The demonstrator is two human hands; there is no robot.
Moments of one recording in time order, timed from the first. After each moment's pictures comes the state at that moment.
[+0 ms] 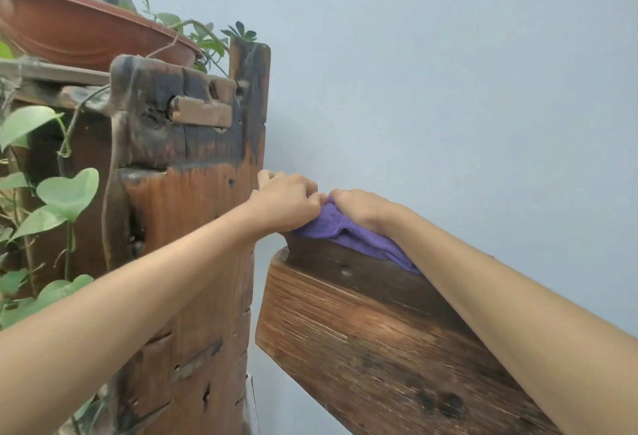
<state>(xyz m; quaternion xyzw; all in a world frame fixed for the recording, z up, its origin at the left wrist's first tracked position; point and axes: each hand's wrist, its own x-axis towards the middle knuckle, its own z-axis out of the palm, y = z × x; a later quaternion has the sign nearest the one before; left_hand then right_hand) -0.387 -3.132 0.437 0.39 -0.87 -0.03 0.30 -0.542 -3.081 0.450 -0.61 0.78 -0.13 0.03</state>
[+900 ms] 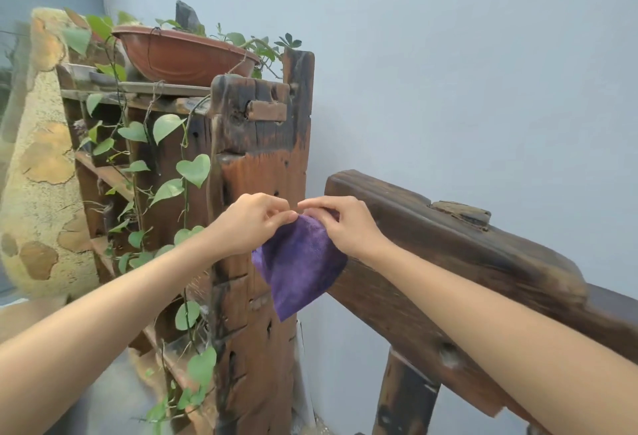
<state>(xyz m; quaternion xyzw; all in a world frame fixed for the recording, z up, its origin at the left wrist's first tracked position) -0.217 -3.021 0.402 0.35 -0.88 -0.11 0.30 -0.417 -2.979 0.382 -0.71 0.54 -0.45 0.06</state>
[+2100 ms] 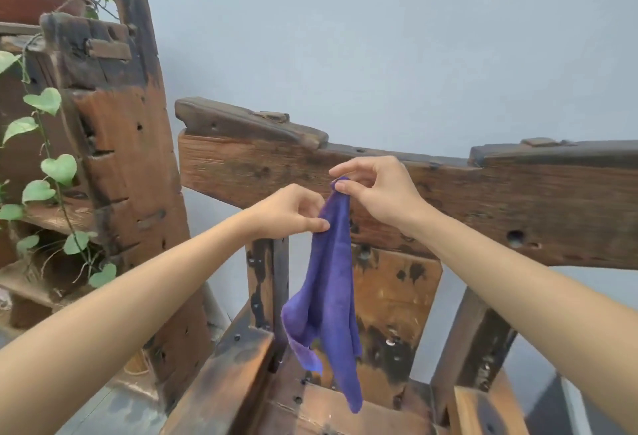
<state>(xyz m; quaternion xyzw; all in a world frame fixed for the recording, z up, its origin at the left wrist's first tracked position) -0.349 -2.666 0.336 0.10 -0.92 -0.35 0.13 -0.487 -2.506 0.369 -0.55 0.68 -0.48 0.01</state>
